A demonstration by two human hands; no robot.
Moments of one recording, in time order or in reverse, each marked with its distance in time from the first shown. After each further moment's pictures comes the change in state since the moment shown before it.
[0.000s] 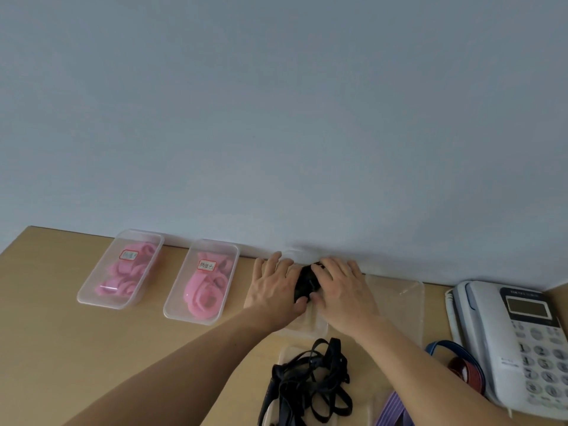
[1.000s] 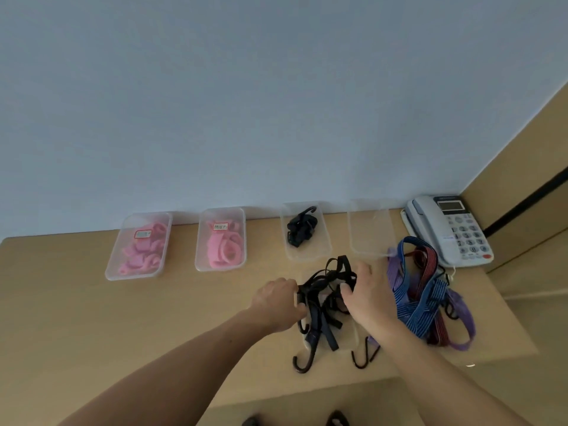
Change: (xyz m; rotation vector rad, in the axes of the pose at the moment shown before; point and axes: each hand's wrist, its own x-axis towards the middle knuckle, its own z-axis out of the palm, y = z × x) left_hand -0.147 -0.026 -0.003 -0.276 -0.343 0.115; right_hand -0.152 -0.114 0.003 0.239 0.120 0.778
